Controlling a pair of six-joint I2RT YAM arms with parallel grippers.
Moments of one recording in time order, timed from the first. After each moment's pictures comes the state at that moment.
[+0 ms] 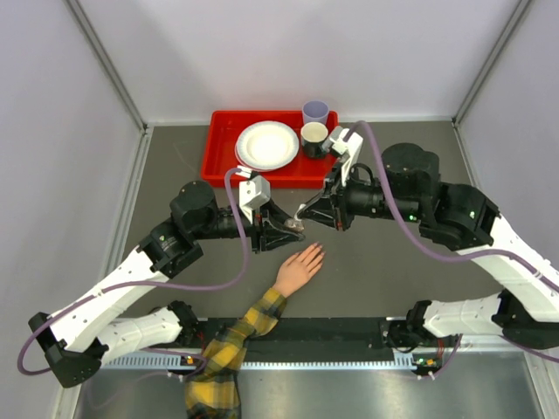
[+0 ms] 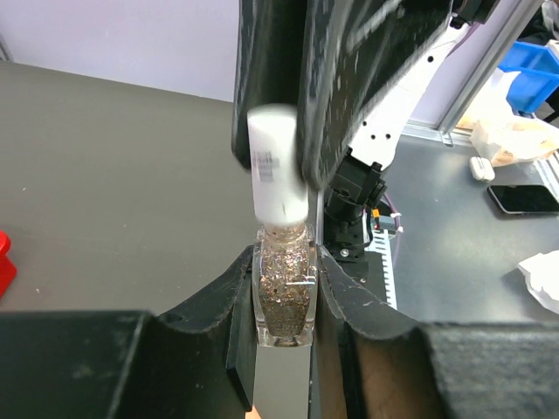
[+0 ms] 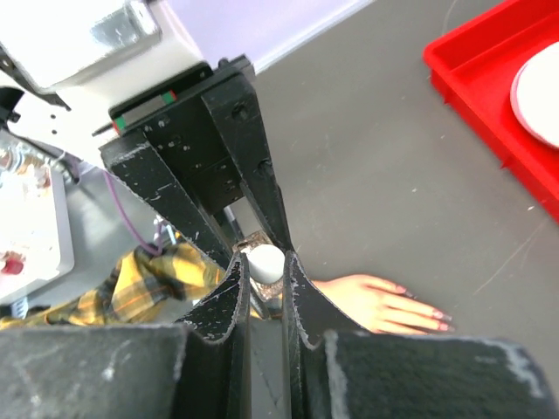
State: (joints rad) left arm -0.83 0.94 1.03 -0.13 0.68 -0.13; right arm 1.04 1.18 1.68 -0.81 -0.16 0.23
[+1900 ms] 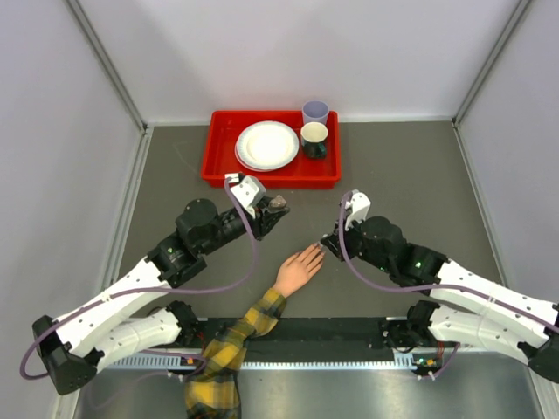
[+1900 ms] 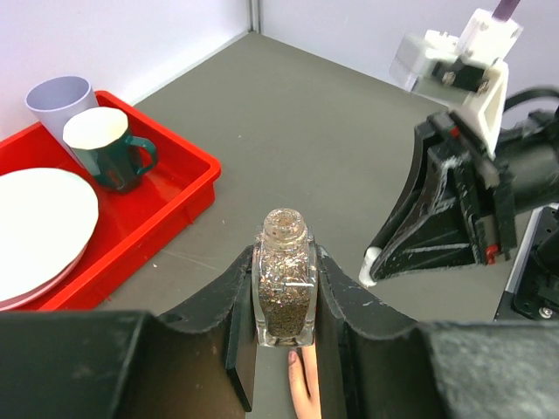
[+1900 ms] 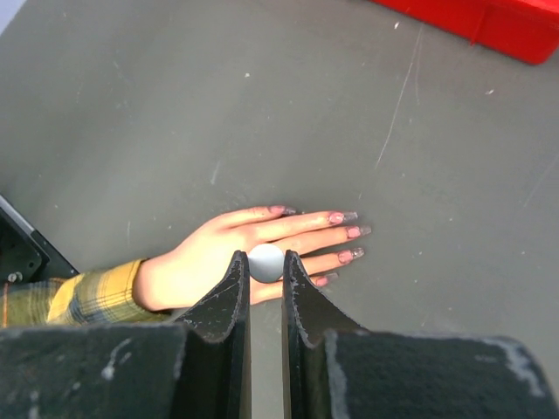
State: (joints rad) left arm -0.83 0.86 0.81 0.02 0.13 -0.02; right arm 0.95 0.85 0.66 -0.23 0.18 0.36
